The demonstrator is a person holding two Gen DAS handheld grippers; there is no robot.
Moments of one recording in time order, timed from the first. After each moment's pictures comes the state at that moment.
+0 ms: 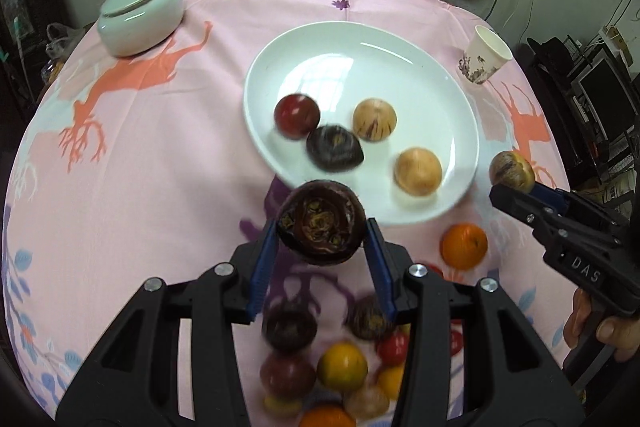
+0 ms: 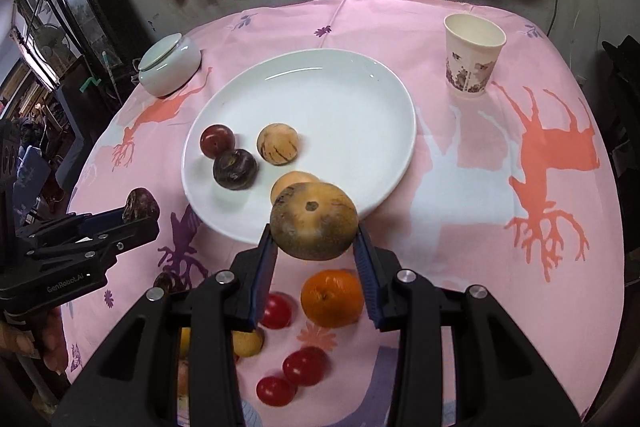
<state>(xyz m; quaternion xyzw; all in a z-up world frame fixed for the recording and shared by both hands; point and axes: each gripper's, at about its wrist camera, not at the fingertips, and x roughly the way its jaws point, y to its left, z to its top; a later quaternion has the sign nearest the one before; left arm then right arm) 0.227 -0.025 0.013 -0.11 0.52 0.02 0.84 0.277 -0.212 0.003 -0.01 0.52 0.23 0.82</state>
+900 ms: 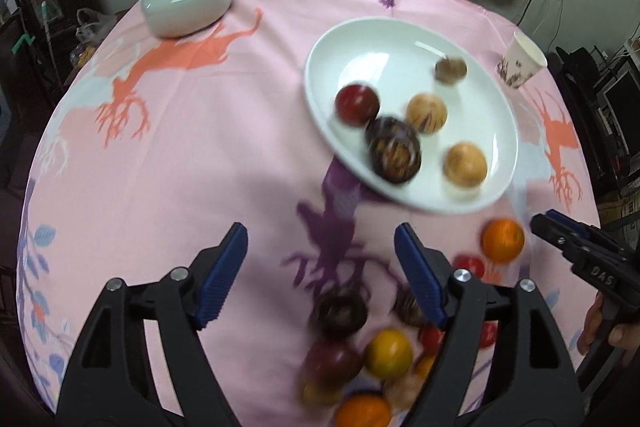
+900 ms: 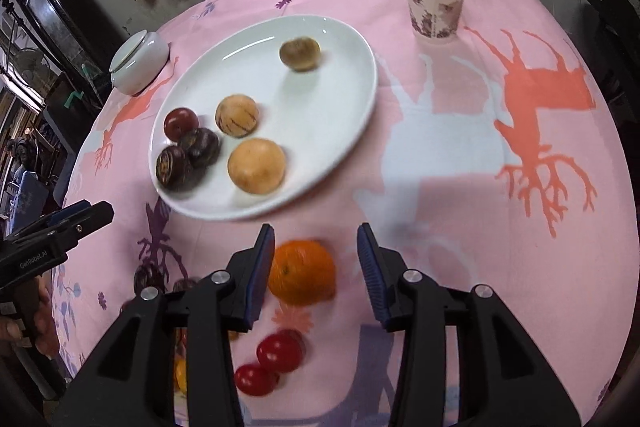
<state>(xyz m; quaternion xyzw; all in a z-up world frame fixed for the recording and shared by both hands) 0.189 0.004 0.010 -0.12 0.53 0.07 0.83 0.245 -0.257 -0.019 0.04 0.56 0.20 0.80</state>
